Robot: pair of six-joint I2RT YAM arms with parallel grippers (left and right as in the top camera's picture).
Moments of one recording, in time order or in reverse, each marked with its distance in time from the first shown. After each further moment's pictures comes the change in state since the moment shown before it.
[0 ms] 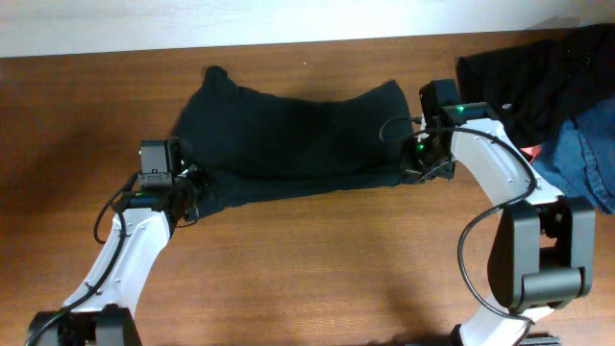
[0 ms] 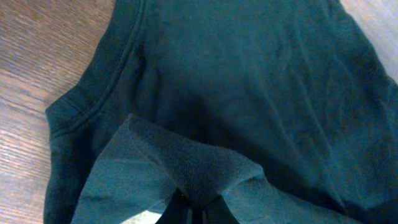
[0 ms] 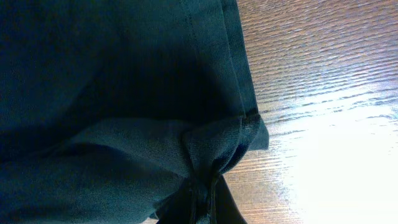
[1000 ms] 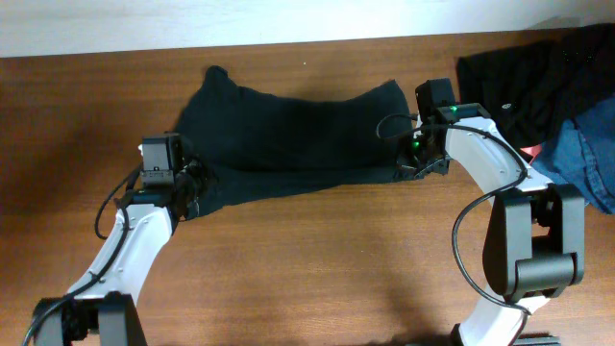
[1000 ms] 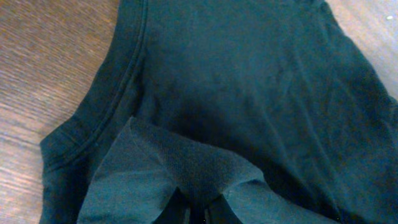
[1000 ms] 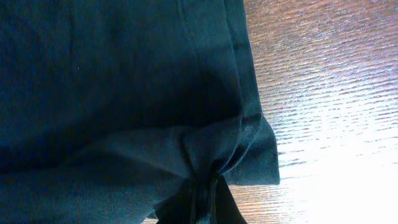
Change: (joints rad) left arm 0.000 0.044 0.001 0.092 -0.035 0.000; right arm 0.000 0.052 0.000 0.100 0.000 0.000
